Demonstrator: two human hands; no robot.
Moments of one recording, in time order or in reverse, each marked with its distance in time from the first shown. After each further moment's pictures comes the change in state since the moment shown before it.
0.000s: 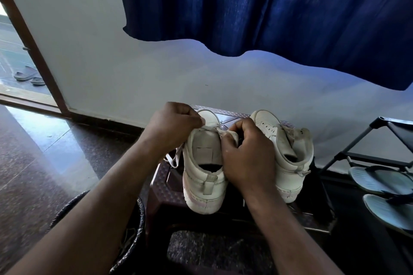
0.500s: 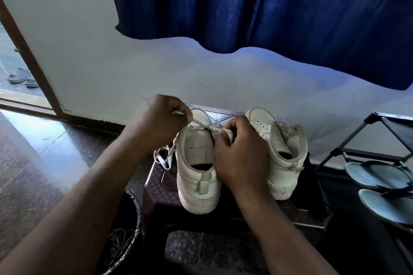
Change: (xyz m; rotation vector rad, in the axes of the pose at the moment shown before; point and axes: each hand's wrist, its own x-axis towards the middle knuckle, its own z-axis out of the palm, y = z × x) left_hand 0.008 -0.002 -0.015 0.455 0.107 0.265; right_hand -0.003 -0.003 0.003 -0.021 0.062 -0.014
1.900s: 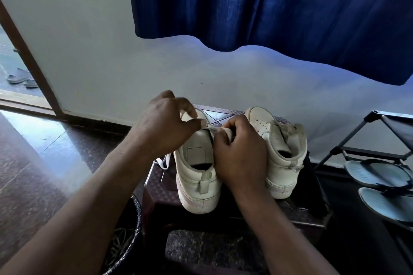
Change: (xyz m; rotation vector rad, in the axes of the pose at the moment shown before) left_hand -0.015 0.016 0.001 0.123 -0.003 0.087; right_hand 0.001 0.004 0.003 0.024 -0.002 -0.008
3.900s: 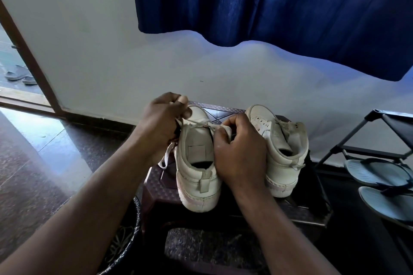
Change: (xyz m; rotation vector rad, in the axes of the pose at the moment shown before) left_hand 0.000 -0.001 0.015 -1.012 -0.013 -0.350; right_hand 0.000 -0.001 0.003 0.036 0.010 0.015
